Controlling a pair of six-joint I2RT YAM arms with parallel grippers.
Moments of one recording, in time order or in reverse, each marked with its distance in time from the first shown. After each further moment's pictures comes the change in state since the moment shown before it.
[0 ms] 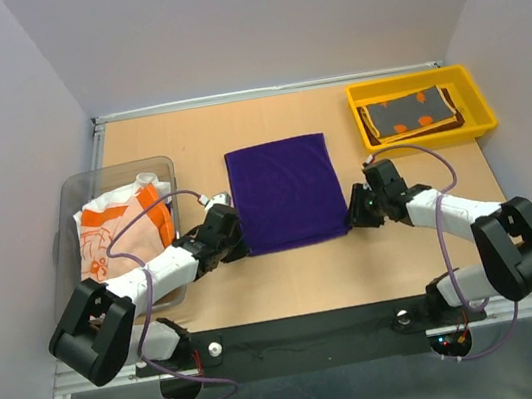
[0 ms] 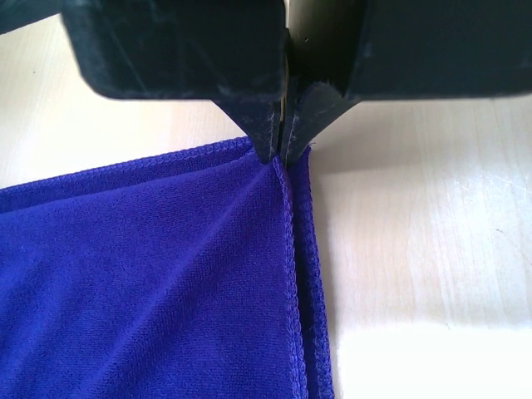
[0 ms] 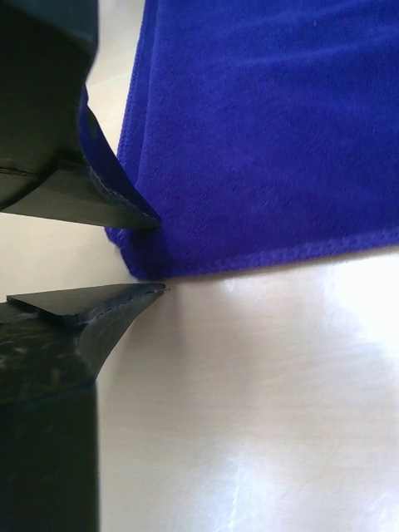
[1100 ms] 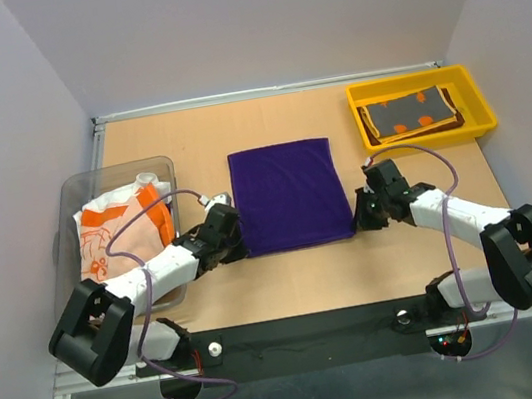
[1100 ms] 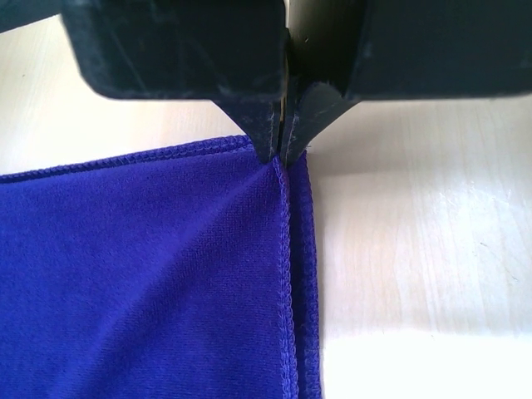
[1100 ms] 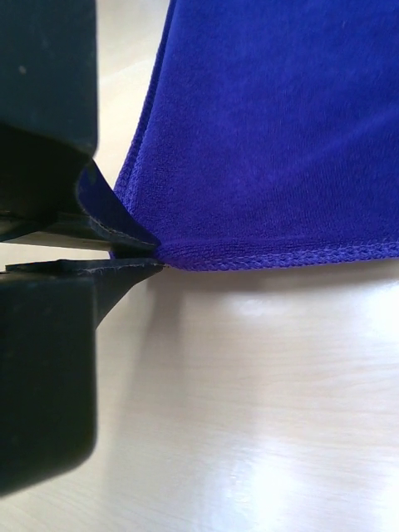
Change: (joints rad) left arm 0.000 -0.007 0.021 -0.063 -0.014 0.006; right arm 0.000 -0.049 0.035 -0.123 0.007 -0.074
